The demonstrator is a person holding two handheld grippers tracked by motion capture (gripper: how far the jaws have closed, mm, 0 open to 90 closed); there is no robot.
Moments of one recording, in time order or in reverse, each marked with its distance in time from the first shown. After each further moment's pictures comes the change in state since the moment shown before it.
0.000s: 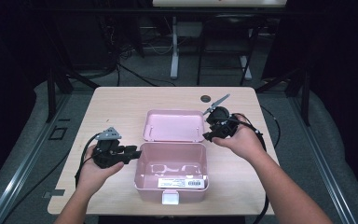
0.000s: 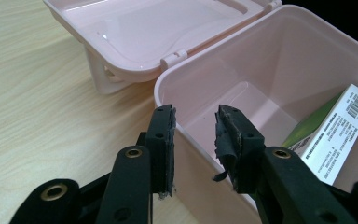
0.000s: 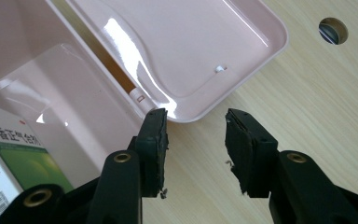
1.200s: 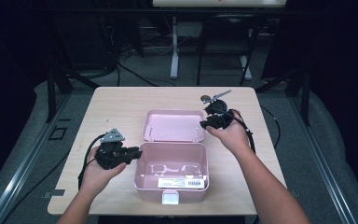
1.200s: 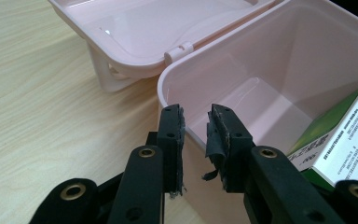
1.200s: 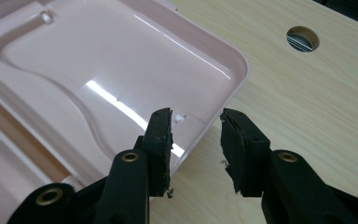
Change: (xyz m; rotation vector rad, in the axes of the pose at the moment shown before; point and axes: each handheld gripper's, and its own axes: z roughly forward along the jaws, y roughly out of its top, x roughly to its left) left arm -0.003 -0.003 0.007 0.011 0.039 0.024; right arm -0.027 0.009 0.041 -0.127 -0.057 0.217
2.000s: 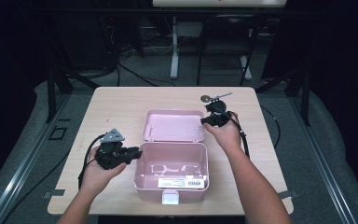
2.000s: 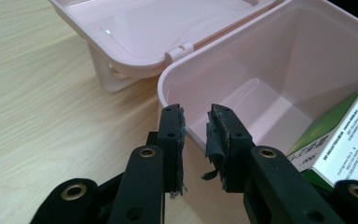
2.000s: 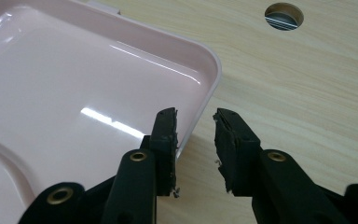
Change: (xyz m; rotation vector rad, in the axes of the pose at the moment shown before) left arm 0.001 0.000 0.000 -0.001 -0.005 -0.004; right arm -0.017 -0.005 0.042 -0.025 -0.060 0.204
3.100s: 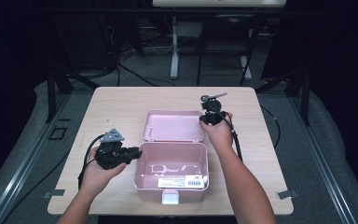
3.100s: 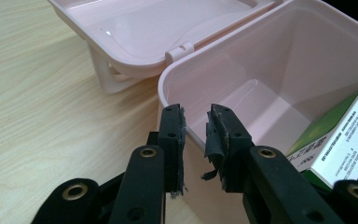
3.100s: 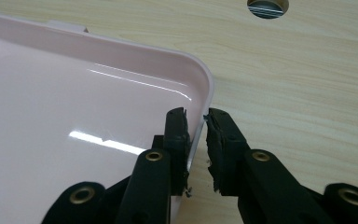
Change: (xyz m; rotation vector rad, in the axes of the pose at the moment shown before) left arm 0.001 0.000 0.000 -0.002 -0.006 -0.013; right arm 0.007 0.005 0.024 0.011 -0.083 0.130
